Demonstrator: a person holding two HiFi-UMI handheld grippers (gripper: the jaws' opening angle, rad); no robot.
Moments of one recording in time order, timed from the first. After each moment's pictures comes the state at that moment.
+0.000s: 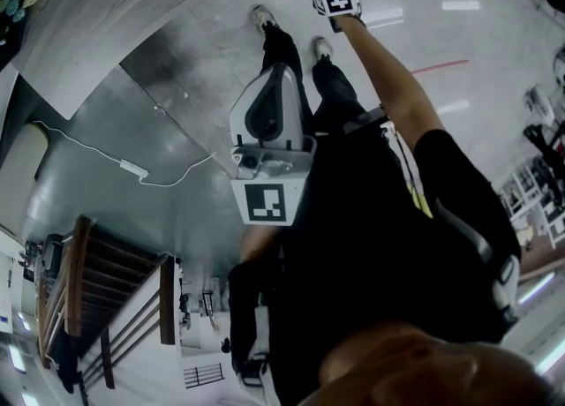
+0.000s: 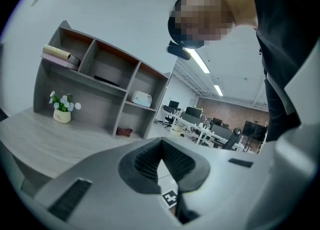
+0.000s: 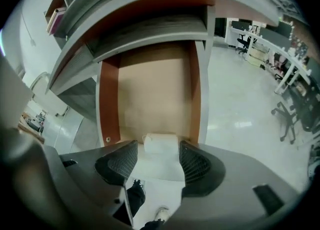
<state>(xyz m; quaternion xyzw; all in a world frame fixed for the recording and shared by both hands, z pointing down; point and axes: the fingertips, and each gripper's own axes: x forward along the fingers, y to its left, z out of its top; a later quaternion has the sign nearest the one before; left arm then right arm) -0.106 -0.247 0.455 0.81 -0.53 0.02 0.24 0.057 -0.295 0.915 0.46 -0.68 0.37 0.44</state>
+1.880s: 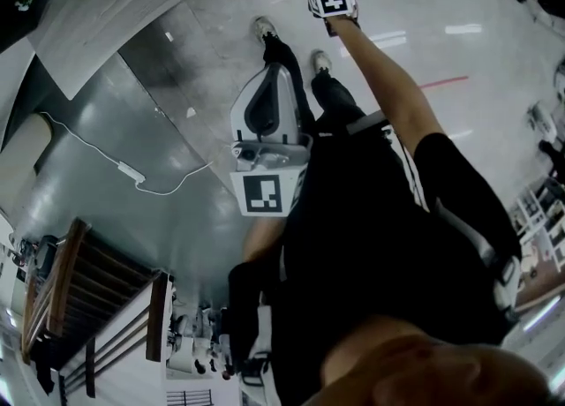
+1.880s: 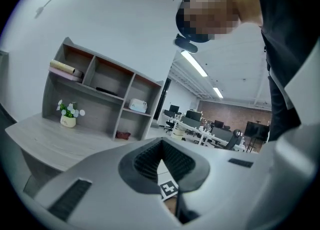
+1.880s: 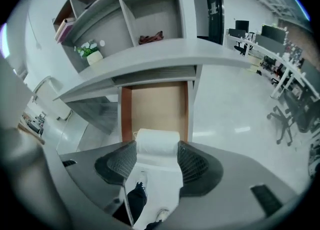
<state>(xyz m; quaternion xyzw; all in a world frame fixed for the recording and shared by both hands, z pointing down) -0.085 -0.179 0.427 0.81 -0.55 0.00 0.21 0.063 -0.293 0.846 0.48 -0.69 0.35 0.42</state>
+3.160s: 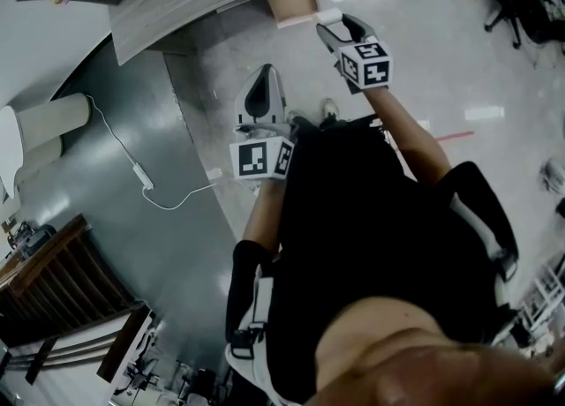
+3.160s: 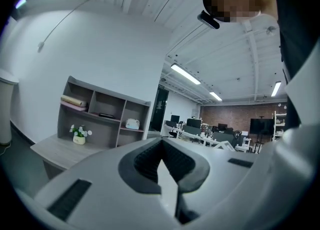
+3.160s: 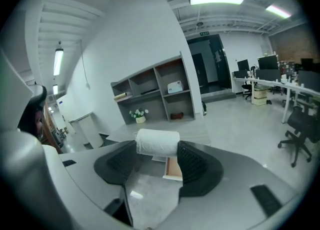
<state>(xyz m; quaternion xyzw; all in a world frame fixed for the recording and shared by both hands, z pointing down) -0.041 -0.027 0.334 0.80 -0.58 -0.01 0.12 0.091 -0.149 0.491 0.46 -0.84 0.23 0.17</state>
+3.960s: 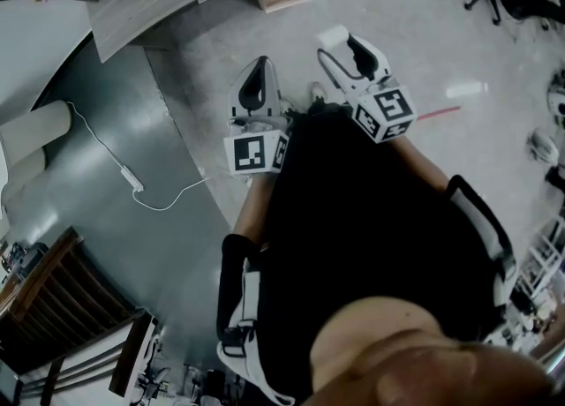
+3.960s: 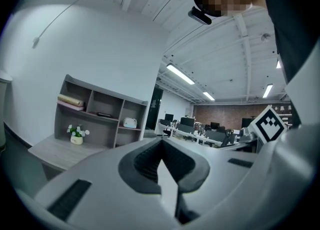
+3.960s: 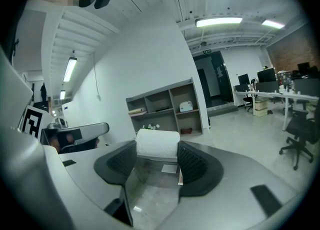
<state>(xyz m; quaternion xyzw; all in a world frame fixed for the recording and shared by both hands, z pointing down) -0.075 0.005 0.335 0.83 -0.55 -0.01 0.12 0.056 -0.015 0.372 0.46 -0.86 0.18 0.09</state>
